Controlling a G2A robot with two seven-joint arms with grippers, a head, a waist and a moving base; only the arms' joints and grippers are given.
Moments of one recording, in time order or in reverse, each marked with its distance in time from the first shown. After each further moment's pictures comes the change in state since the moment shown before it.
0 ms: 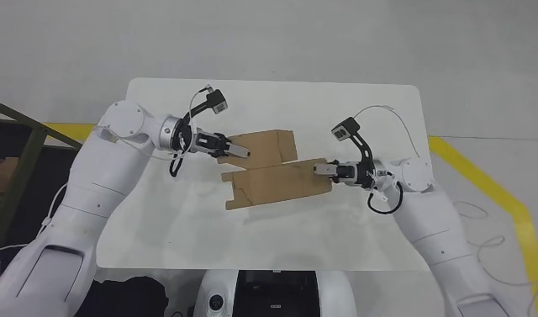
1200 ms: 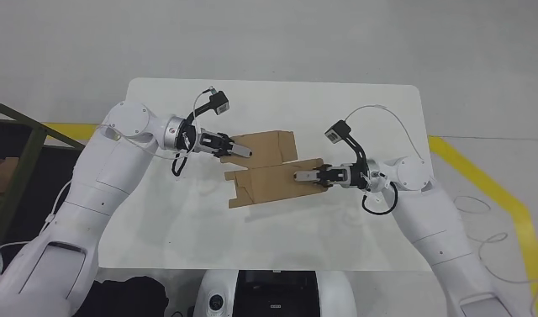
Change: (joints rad) left arm -0.020 -0.008 0.027 0.032 0.036 0.006 0.016; right arm 0.009 0.019 -0.032 -0.037 -0.101 0.018 -0.037
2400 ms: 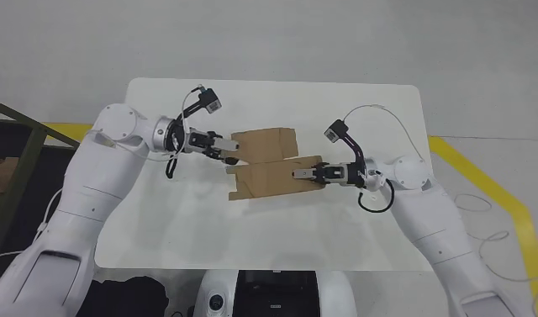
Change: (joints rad) left arm 0.066 0.022 -0.087 -0.057 -0.072 0.000 -0.020; right arm 0.012 0.010 -0.023 0.009 -0.056 0.052 -0.070
